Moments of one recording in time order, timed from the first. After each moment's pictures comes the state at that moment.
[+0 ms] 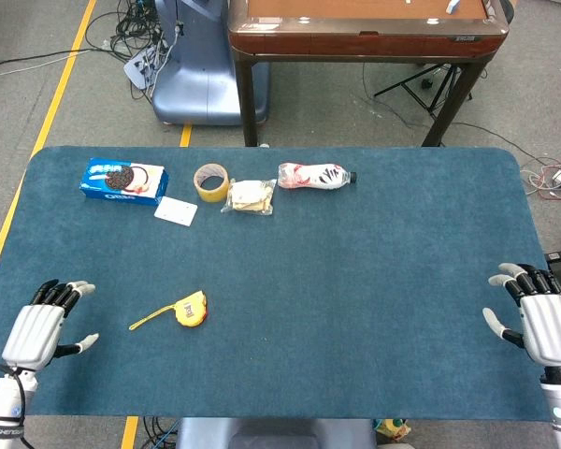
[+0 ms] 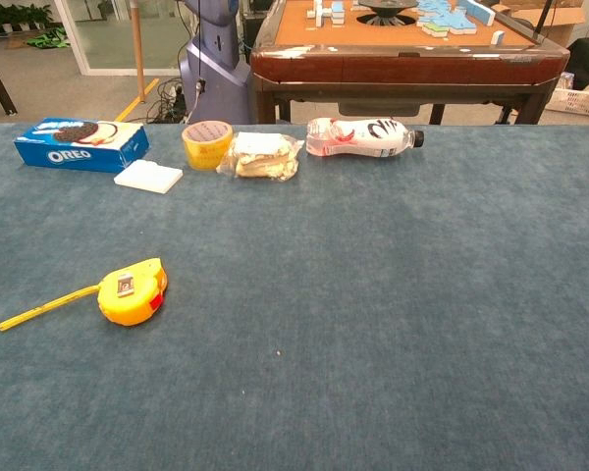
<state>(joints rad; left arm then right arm) -0.20 -1.17 -0.05 -1.63 1.52 1.37 0.07 0.08 -1.08 0.10 -1.67 -1.52 1.54 -0.16</state>
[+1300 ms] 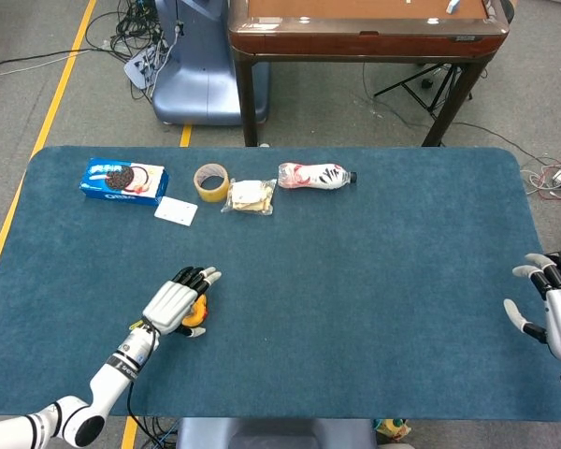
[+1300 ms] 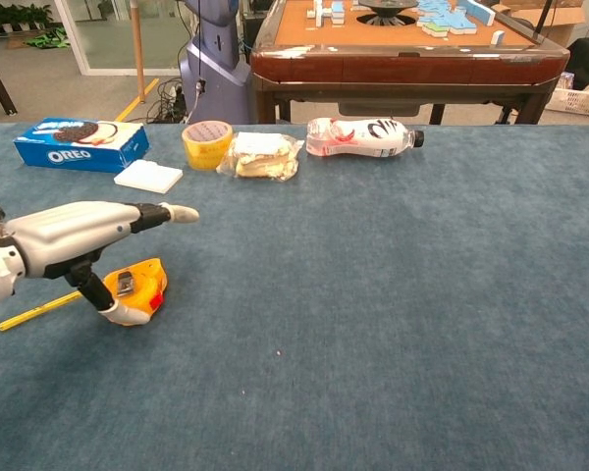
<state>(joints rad) -0.57 -1.55 -0.10 -1.43 1.40 0.96 0.19 0.06 -1.02 0.12 -1.73 -1.48 1.58 -0.18</state>
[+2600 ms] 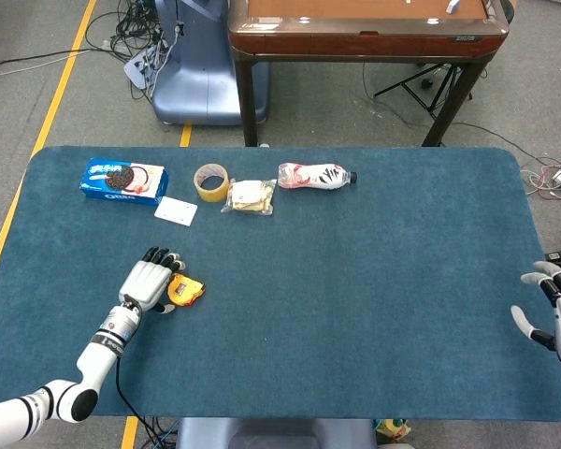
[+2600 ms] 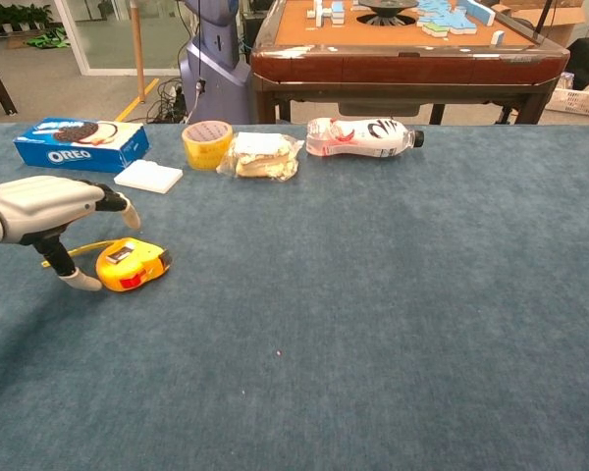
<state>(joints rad) -0.64 -1.51 -0.12 -1.35 1.17 0.91 0.40 0.03 -1.04 0.11 -1.68 -1.47 1.58 -0.11</state>
